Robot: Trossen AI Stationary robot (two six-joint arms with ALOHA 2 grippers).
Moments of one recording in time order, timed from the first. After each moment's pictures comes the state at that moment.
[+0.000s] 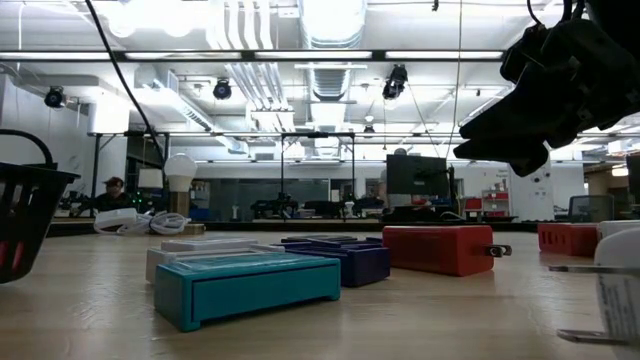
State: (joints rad) left arm -0.89 1.58 0.81 -0.19 -0.08 -1.08; right arm 0.39 1.26 0.20 0.71 0.50 0.50
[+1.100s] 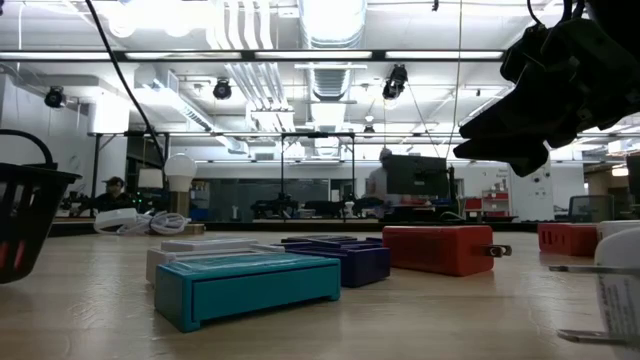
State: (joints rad) left arm -0.89 1.58 0.79 -0.19 -0.10 -1.09; right arm 0.39 1.26 0.20 0.71 0.50 0.50
